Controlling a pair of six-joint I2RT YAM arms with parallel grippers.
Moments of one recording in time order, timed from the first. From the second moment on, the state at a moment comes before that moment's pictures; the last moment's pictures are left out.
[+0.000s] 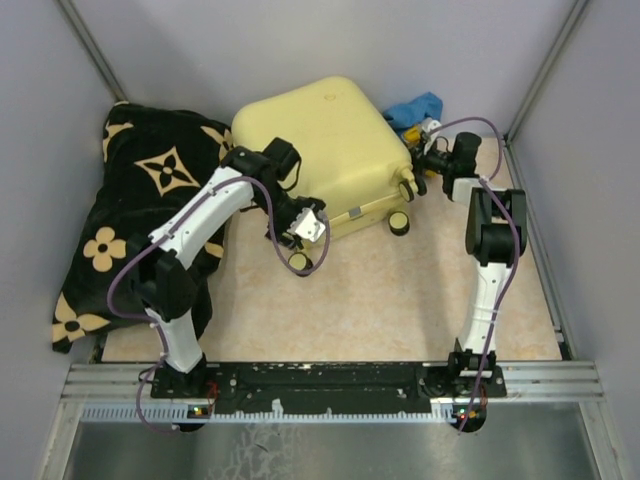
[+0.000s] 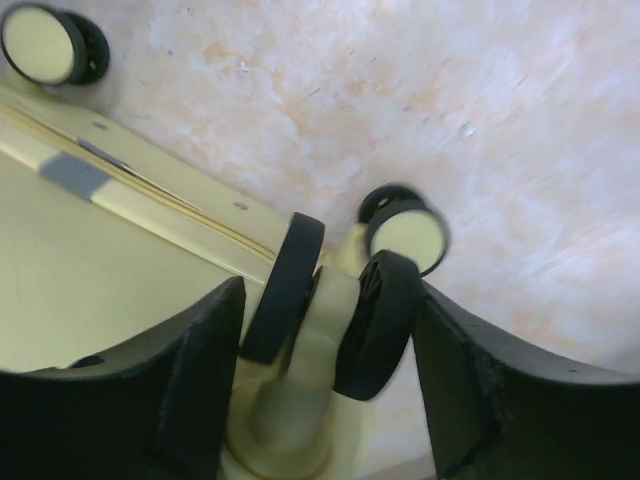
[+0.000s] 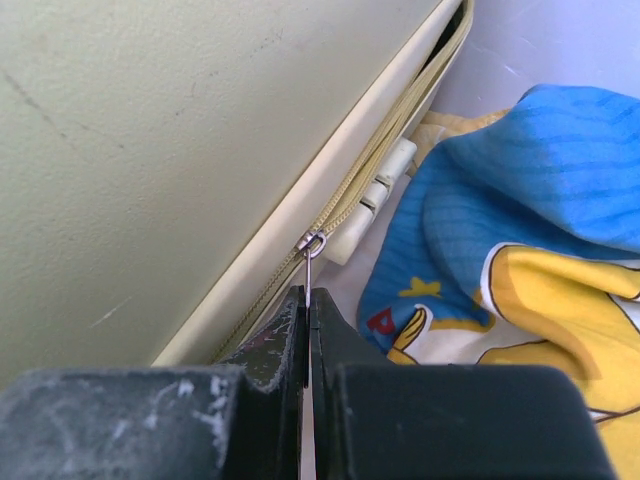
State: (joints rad) left arm -0.58 1.85 1.80 -1.31 0.56 1.69; right arm -0.06 2.28 1.55 0.53 -1.00 -0.29
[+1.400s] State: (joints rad) left arm 0.01 1.98 1.82 -0.43 0.98 0.27; right arm 0.12 1.58 0.71 0.50 -0.82 -0.42
